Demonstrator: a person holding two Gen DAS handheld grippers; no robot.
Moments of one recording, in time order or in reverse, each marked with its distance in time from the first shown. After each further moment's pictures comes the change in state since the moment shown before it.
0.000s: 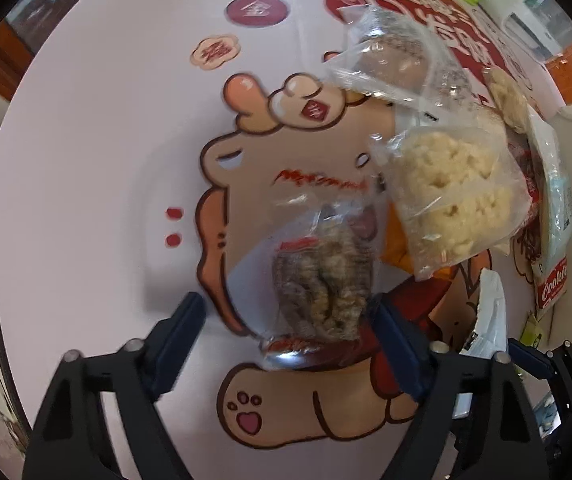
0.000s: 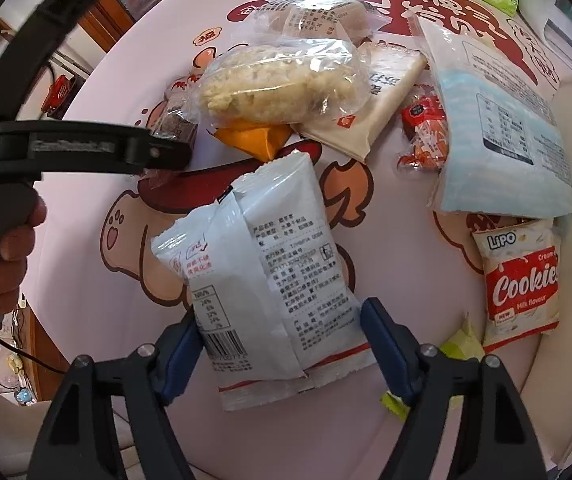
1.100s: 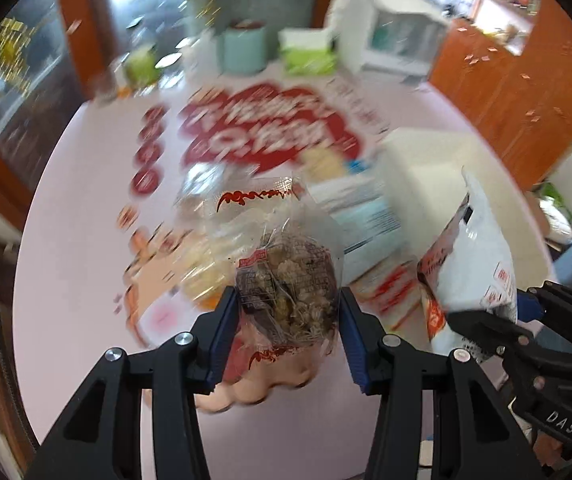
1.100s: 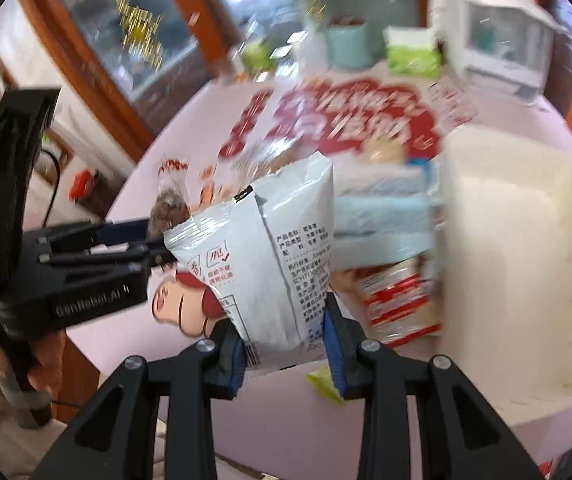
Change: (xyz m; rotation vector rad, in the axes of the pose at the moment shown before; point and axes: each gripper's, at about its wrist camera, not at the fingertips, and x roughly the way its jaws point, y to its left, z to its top) left arm -0.171 -0.158 -0.072 0.241 -0.375 -0.087; right arm -0.167 -0.079 -0.036 0.141 -0.398 0.060
